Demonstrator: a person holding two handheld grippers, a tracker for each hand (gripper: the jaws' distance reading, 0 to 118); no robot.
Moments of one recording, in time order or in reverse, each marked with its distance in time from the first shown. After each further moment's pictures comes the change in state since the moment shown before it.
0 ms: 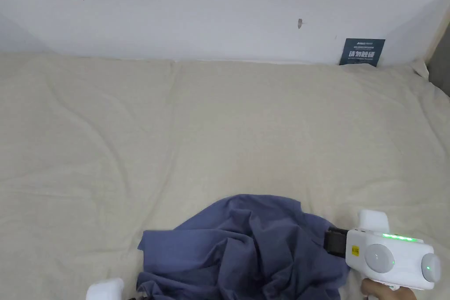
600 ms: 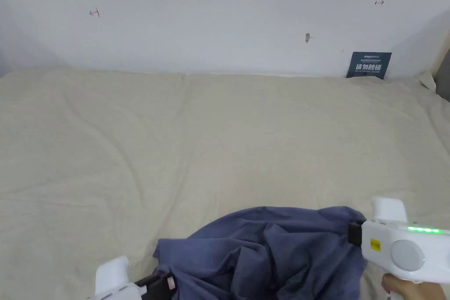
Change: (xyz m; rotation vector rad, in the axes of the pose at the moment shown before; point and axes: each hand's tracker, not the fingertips) left arm -0.012 0.042 0.021 0.103 -0.224 0.200; right arm -0.019 0.027 0.099 0.193 0.108 0.066
